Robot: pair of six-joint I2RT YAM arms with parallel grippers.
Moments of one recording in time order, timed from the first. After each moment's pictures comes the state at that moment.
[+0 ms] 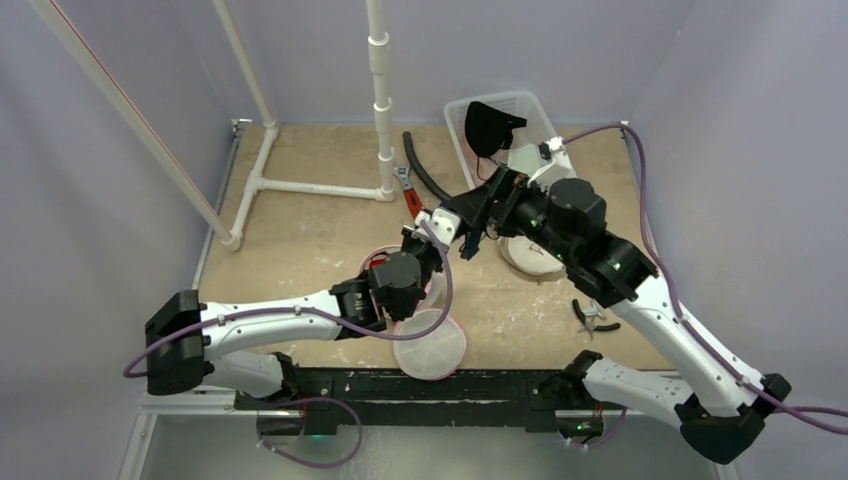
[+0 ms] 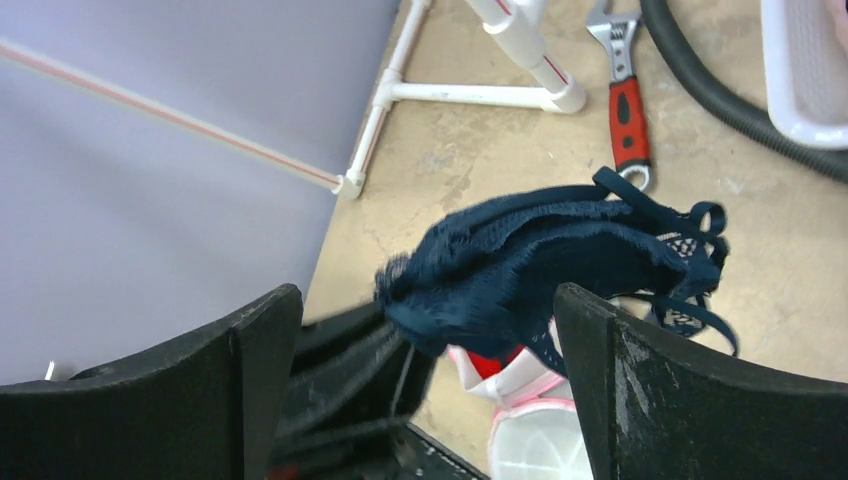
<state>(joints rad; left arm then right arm) -1.23 1.33 0.89 0.41 -0.85 0.15 0.71 1.00 1.18 -0.45 0.08 0.82</state>
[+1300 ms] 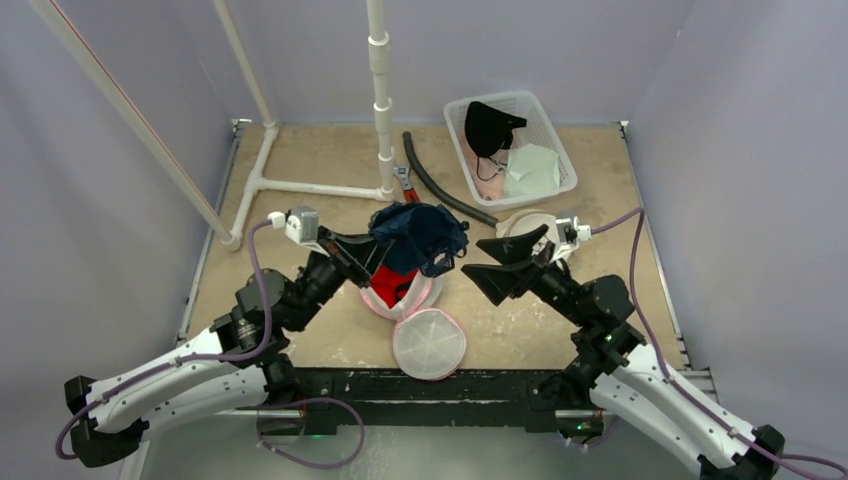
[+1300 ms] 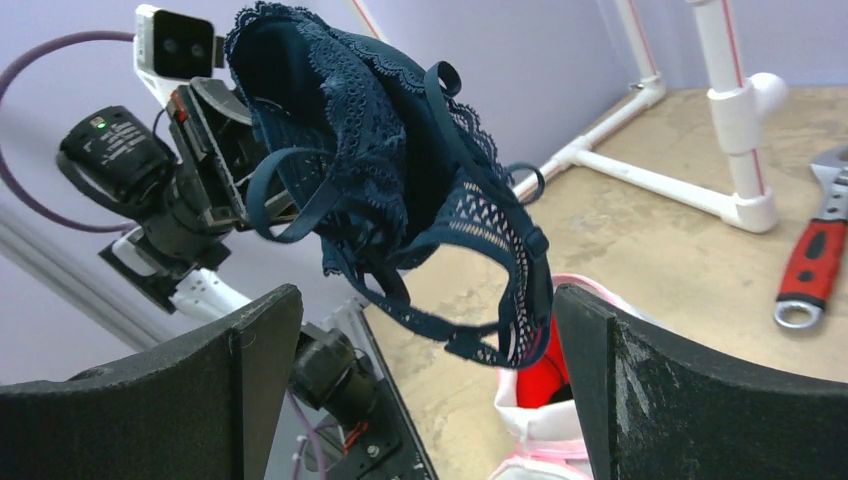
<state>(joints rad) -1.06 0.63 0.67 0.15 -0.39 -0.49 0.71 0.52 0.44 0.35 -0.24 0.67</state>
